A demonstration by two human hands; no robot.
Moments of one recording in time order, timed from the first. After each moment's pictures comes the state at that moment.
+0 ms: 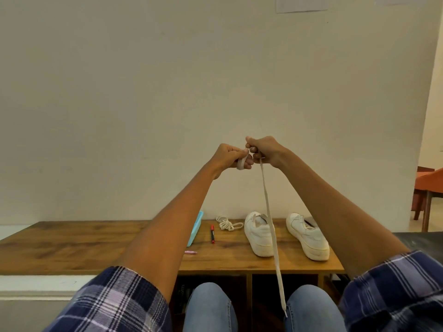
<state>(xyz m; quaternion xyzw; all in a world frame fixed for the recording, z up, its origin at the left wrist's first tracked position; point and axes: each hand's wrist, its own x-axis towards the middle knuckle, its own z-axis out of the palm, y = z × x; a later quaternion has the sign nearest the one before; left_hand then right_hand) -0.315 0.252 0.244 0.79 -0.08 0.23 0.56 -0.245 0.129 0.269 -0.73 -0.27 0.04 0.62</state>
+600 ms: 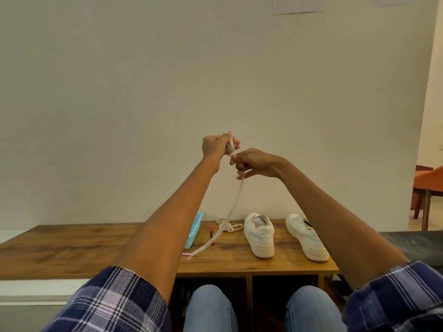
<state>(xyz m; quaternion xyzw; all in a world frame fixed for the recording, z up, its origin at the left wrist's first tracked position) -0.311 0.250 0.262 0.66 0.01 0.39 0.64 -0.255 0.133 0.253 -0.74 -0.43 0.16 0.50</state>
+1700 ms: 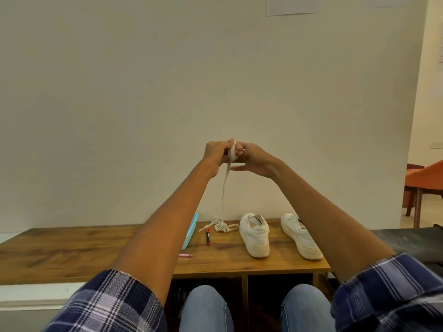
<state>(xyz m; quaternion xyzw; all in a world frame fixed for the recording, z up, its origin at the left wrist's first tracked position) -0.312 0.242 0.257 0.66 -0.02 0.27 0.70 -0.248 0.129 0.249 -0.65 -0.44 0.13 0.60</state>
